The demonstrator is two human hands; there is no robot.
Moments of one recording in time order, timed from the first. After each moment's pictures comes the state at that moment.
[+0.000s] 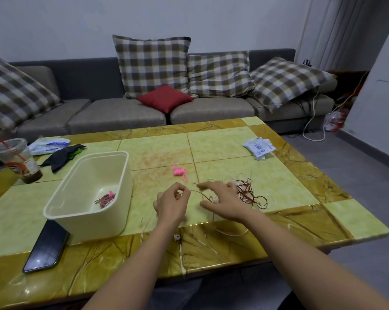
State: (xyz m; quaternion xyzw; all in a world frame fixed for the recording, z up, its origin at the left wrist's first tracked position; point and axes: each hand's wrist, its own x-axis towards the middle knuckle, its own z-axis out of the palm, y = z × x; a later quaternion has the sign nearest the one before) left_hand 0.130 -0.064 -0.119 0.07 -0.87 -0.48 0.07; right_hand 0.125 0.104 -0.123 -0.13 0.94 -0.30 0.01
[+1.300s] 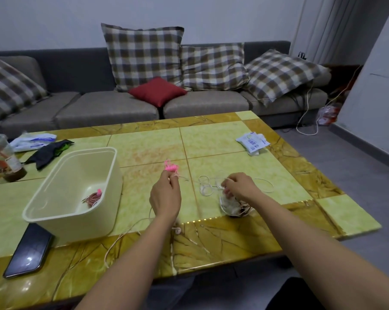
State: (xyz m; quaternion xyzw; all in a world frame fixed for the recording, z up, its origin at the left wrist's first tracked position) left_hand 0.104 -0.046 -0.121 0.08 -0.89 -0.40 0.19; right_hand 0.101 0.157 -0.116 0.12 0.89 -0.44 0.03
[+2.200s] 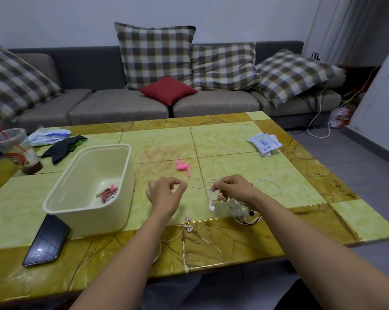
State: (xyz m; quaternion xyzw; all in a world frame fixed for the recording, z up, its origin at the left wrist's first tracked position) left_hand 0.102 -0.089 -0.131 0.05 -0.89 -0.43 0.10; right_hand 0.105 0.124 -0.112 -0.01 0.80 -0.58 0.13
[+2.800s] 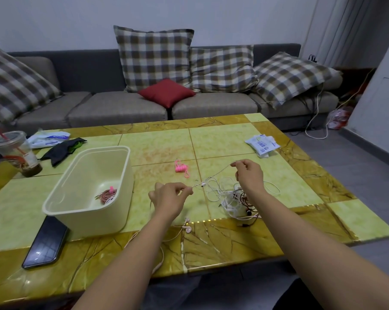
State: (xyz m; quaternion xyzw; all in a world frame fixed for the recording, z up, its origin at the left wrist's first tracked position) left_hand 0.106 -0.080 -0.127 0.01 -0.93 -0.37 0.06; right_hand 0.090 0.132 -0.102 0.17 0.78 -0.58 -0.16
